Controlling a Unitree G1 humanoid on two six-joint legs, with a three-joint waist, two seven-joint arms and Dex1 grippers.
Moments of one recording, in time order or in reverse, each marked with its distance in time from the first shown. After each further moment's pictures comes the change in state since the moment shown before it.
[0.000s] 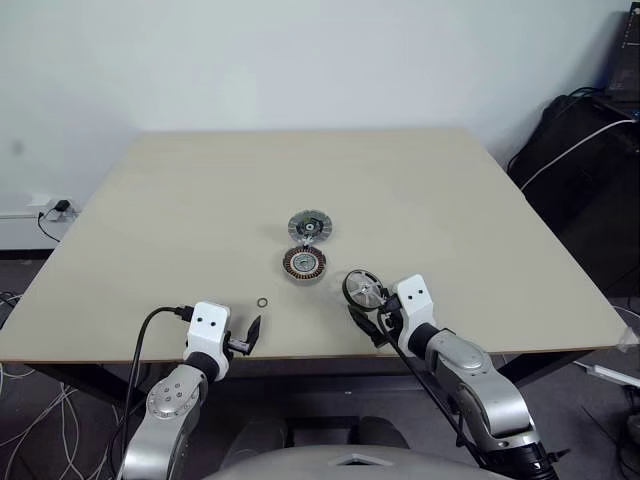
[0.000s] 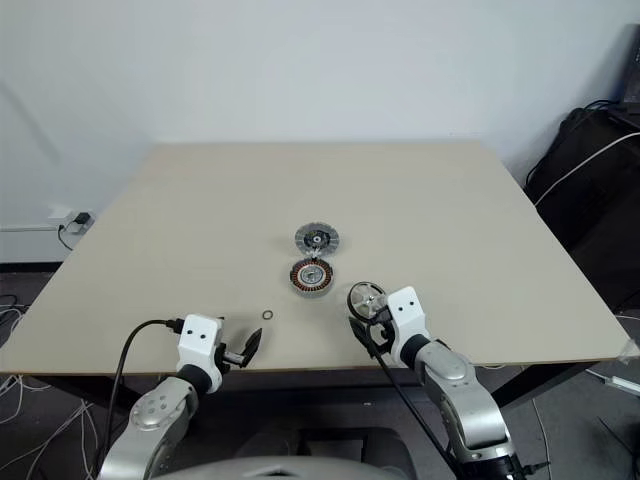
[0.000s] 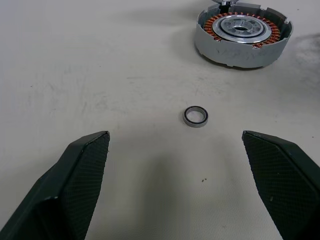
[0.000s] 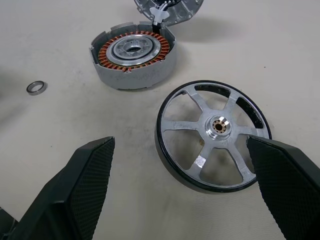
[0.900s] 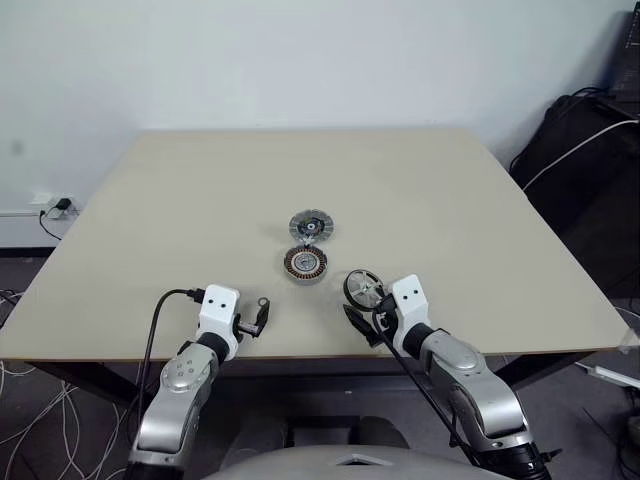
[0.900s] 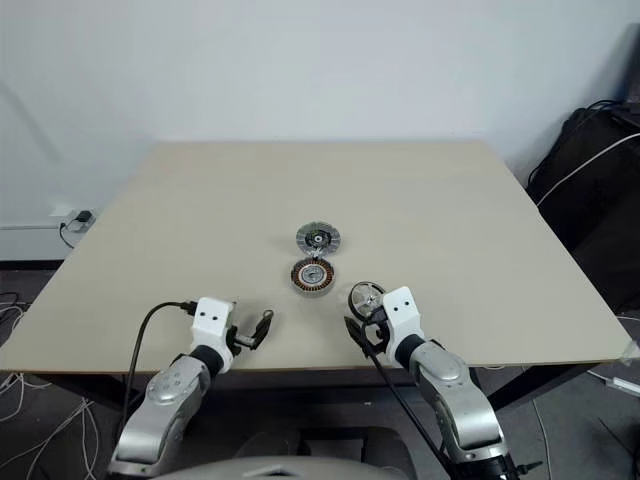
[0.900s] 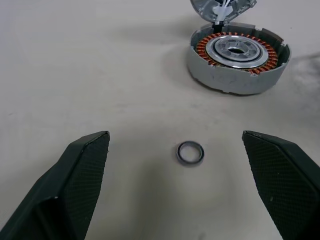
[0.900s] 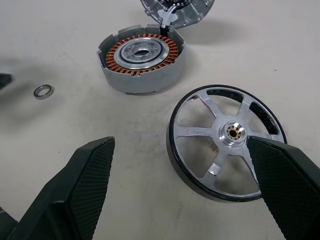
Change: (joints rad) left arm -0.191 -0.022 -0.012 0.159 -0.007 0.005 -0.031; right arm -0.002 0.029 0.016 0.000 -0.015 -0.004 -0.010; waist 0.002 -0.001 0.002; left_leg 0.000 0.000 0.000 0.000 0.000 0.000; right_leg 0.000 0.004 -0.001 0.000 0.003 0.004
